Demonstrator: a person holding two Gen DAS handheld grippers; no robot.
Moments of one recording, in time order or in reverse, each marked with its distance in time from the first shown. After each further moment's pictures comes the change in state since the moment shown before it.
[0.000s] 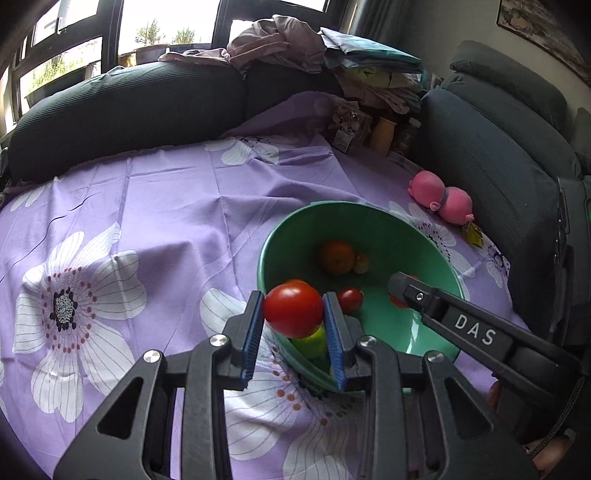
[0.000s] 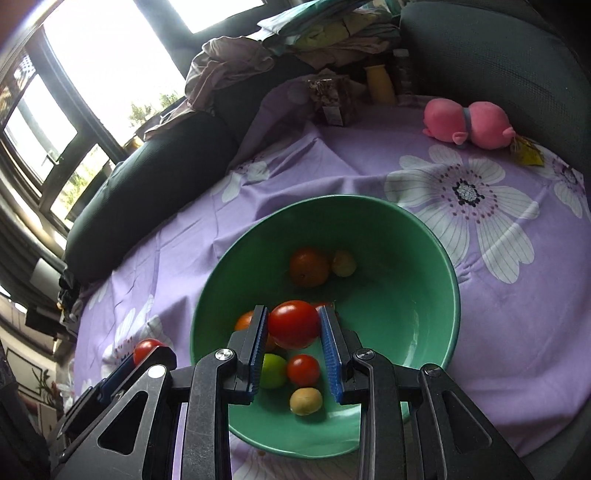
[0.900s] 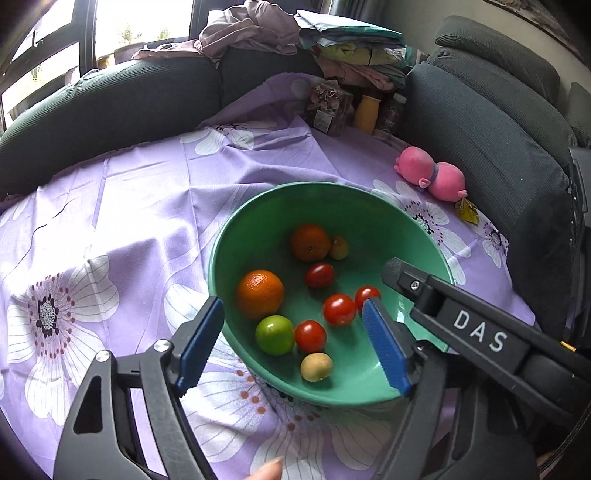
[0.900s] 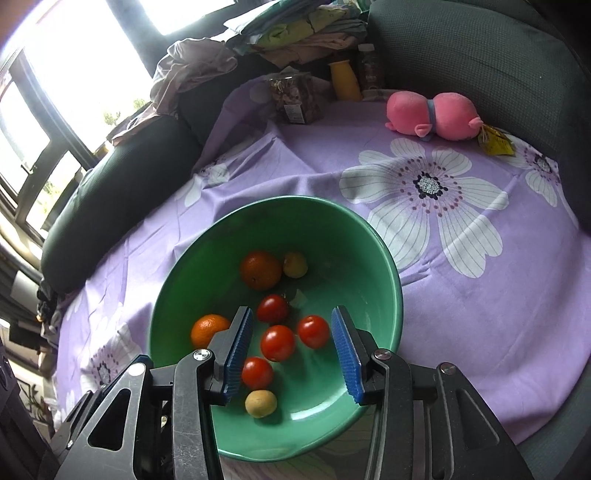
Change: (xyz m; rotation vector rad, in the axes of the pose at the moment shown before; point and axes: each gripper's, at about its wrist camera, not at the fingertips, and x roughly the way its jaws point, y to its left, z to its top) left arm 0.014 -0.024 0.003 0.053 0.043 0.004; right arm -0.009 -0.019 0.005 0.030 -0.011 -0.067
